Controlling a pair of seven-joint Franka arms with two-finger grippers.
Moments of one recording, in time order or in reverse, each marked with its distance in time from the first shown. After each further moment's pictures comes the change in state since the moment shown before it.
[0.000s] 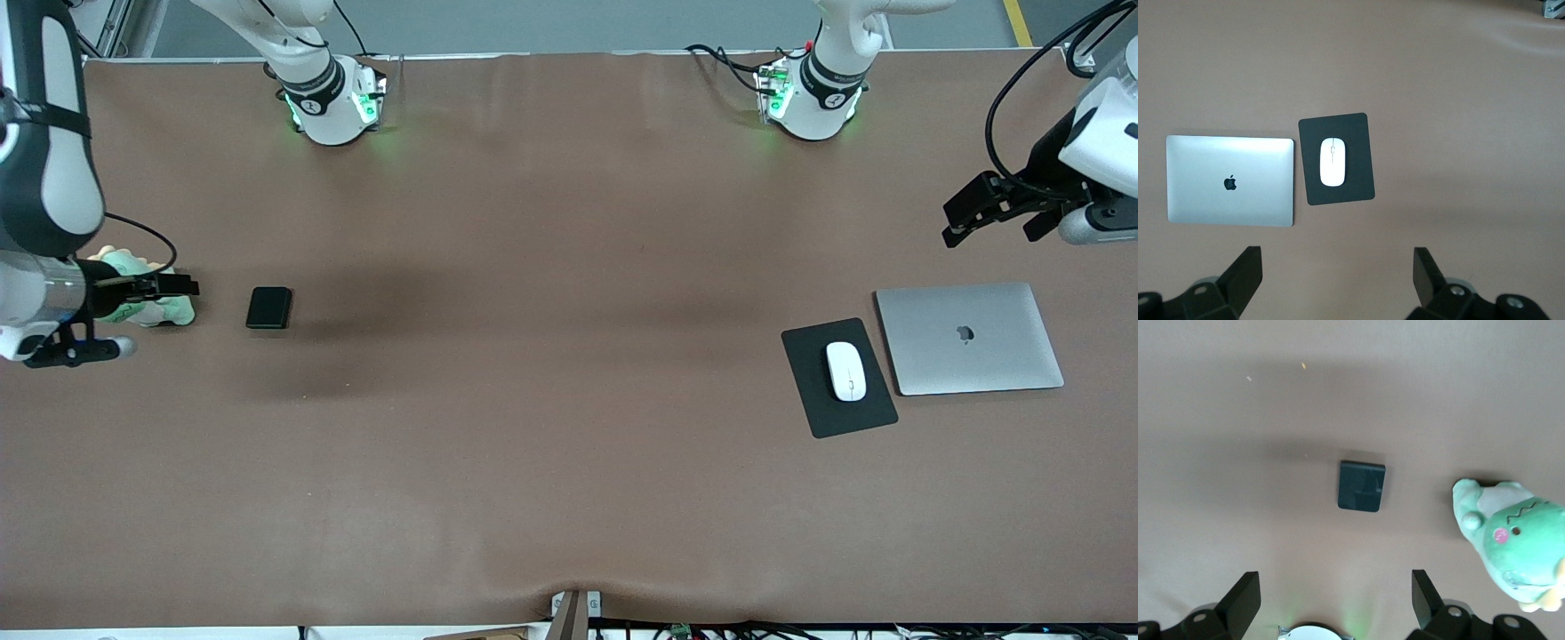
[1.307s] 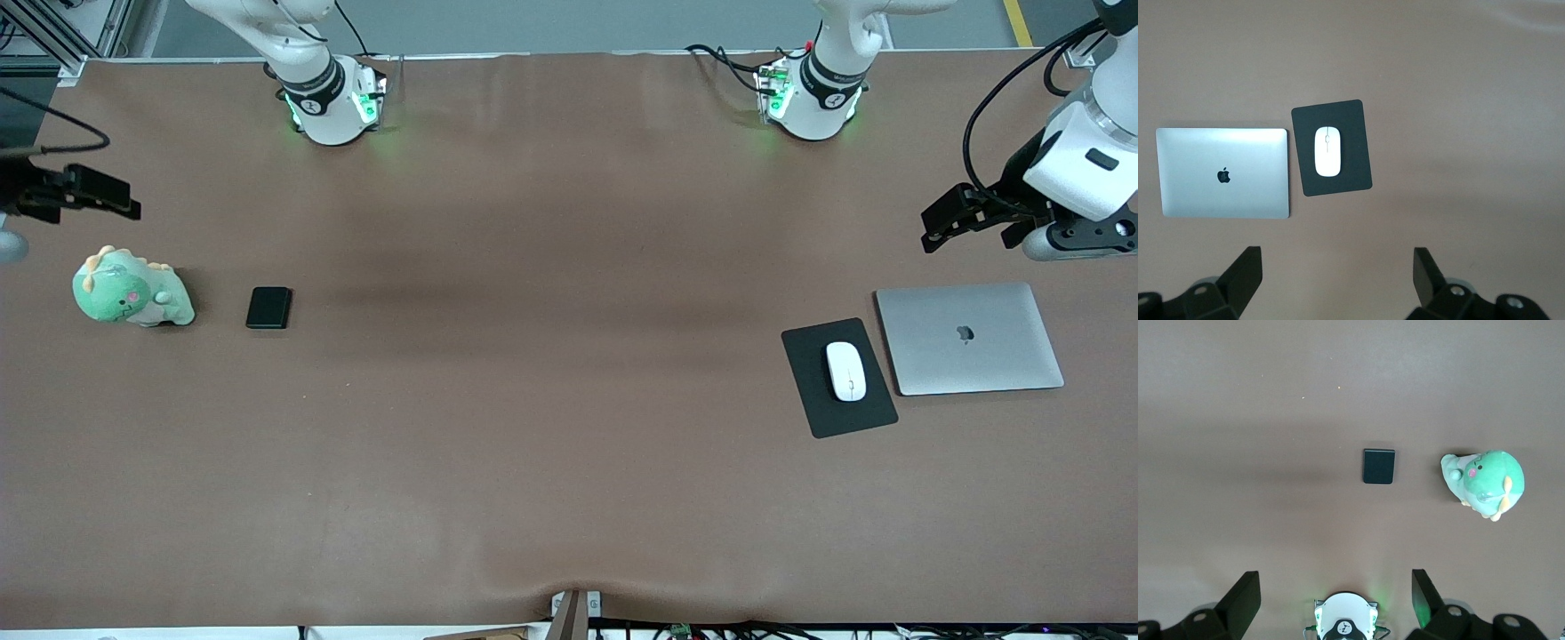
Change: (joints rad) left arm -0.007 0.021 -0.015 0.000 0.000 -0.025 0.000; right arm 0.119 -0.153 -0.003 0.303 0.003 -0.330 0.190
